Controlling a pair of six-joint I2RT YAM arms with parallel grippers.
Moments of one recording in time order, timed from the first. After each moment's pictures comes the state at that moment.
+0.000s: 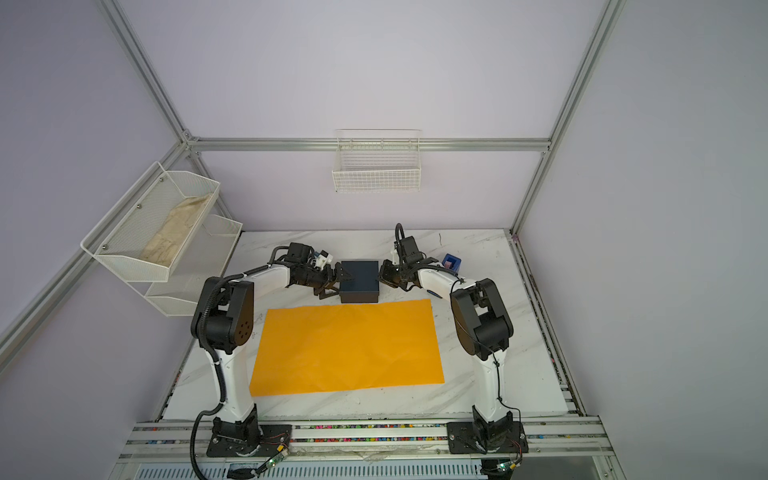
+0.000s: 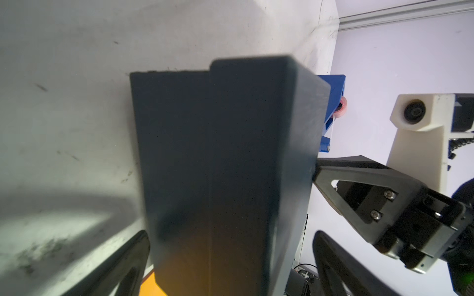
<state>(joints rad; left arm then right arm) -0.17 2.08 1.41 -0.33 0.81 -0.58 0.44 2.04 1.48 -0.27 -0.39 0.71</state>
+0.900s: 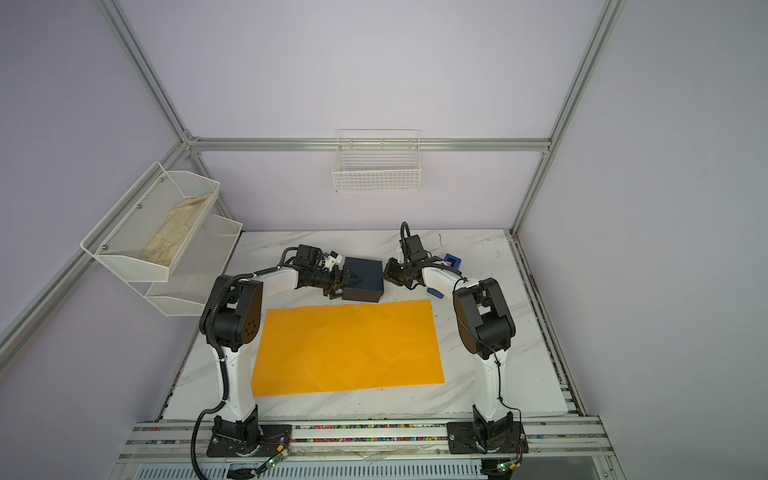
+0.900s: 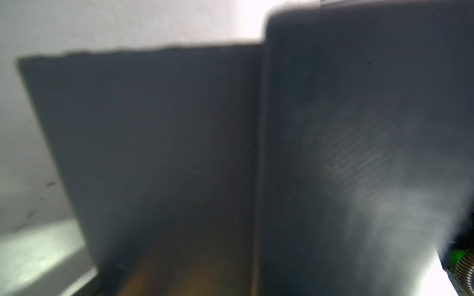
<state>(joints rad) -0.22 2.12 1.41 -0.21 0.89 -0.65 0.42 2.04 1.48 -0.28 -0.37 0.71</state>
